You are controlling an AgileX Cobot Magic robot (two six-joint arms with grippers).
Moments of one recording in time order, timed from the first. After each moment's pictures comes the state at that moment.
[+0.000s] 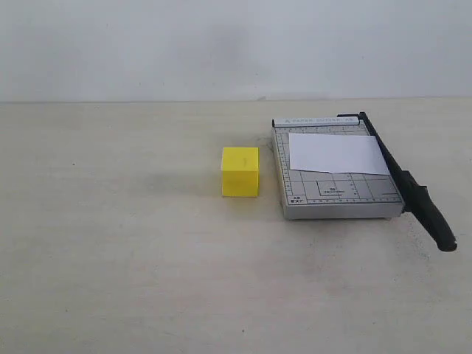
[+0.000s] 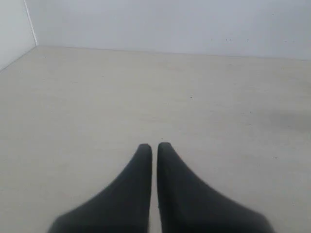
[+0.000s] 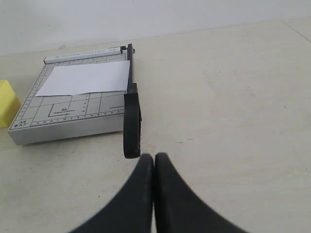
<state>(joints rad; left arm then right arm) 0.02 0.00 0.00 -0.03 0.34 0.01 -0.03 0.00 0.00 0.06 0.39 0.05</state>
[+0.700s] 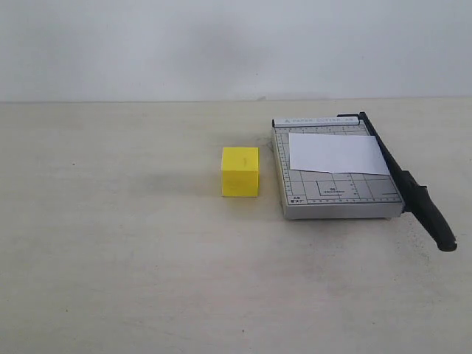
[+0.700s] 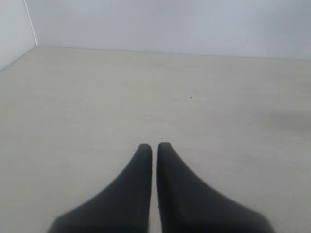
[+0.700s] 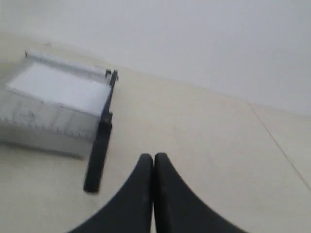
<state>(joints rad) 0.02 0.00 0.00 -0.03 0.34 0.01 -0.03 0.00 0.00 -0.03 0.24 -0.23</state>
